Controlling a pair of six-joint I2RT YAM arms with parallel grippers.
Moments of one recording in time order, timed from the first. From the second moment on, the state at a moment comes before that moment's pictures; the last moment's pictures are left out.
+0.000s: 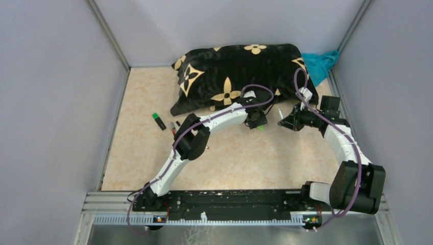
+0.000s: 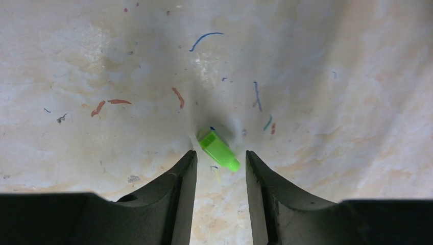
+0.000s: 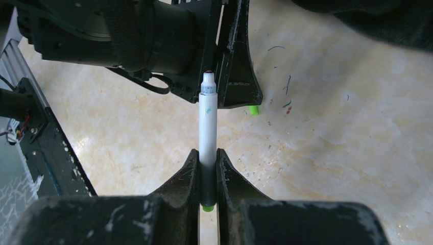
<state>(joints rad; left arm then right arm) -0.93 2.38 2.04 -0.71 -0.24 -1.16 -0.15 1.25 0.79 -0.36 -0.97 -0.26</state>
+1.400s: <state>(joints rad) -0.91 2.11 1.58 -0.60 -0.28 -0.63 -0.16 1.24 0.78 -0.36 -0.99 -0.26</state>
